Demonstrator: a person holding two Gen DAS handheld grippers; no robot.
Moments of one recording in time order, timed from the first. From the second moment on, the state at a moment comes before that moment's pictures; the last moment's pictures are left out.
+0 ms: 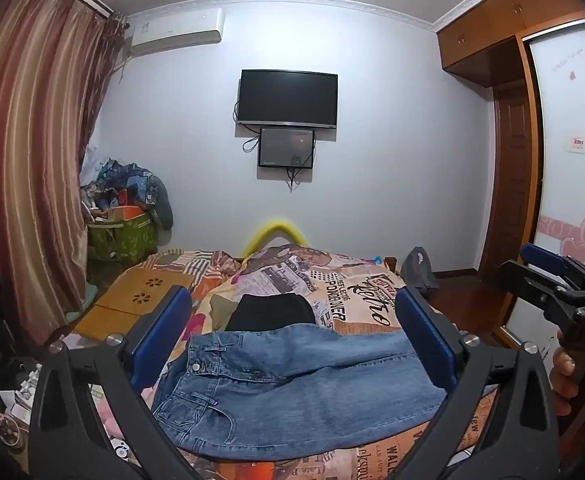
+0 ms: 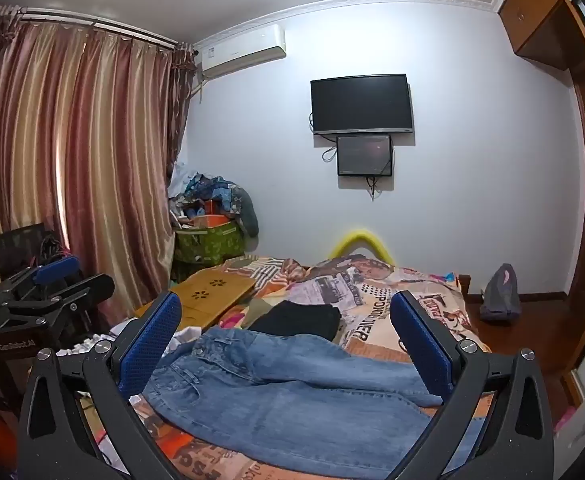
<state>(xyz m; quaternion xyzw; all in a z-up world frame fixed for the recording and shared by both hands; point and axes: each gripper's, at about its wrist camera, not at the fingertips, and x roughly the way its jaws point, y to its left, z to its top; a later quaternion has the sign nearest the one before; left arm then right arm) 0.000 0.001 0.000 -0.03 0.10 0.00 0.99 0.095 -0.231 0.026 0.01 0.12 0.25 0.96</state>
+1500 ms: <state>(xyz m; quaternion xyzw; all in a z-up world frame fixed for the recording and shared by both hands) 0.002 0.001 -0.001 -0.02 0.10 0.00 0.99 0.092 -0.221 0.029 0.00 0.11 0.24 0.96</state>
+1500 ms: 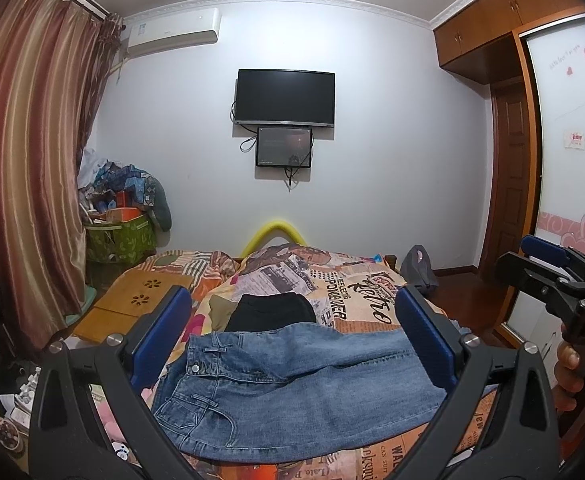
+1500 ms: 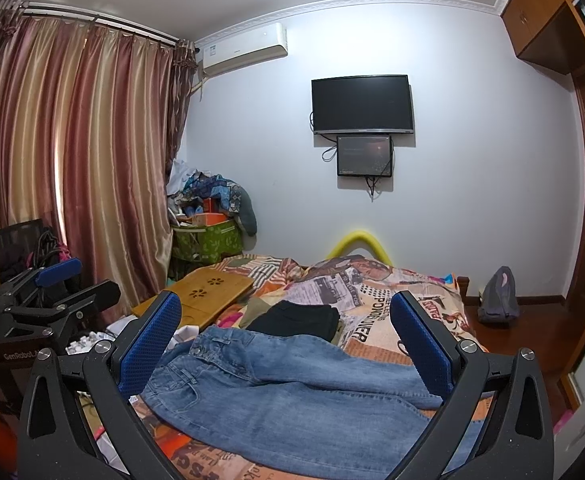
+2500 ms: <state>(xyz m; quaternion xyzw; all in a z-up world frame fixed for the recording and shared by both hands) 0.008 -0.001 -0.005 -0.02 0.10 -0.01 0.99 0.093 -0.230 0.026 0.00 0.11 0.23 0.97</state>
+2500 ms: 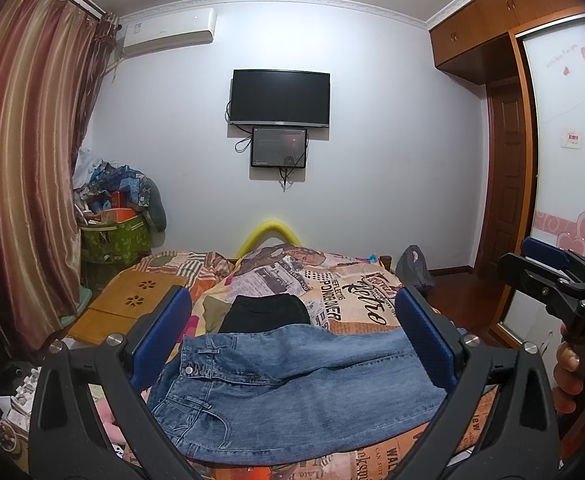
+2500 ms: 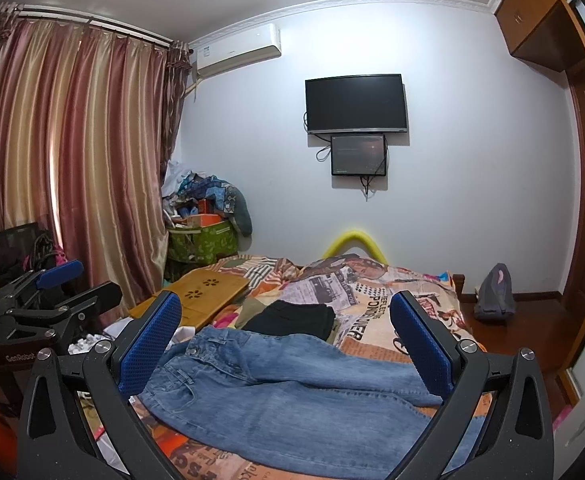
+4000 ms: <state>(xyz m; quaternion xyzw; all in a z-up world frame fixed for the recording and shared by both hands) 0.281 0.132 -0.126 -0.03 0.29 0.11 0.95 0.299 -0.300 -0.070 -0.05 0.28 0.11 0.95</state>
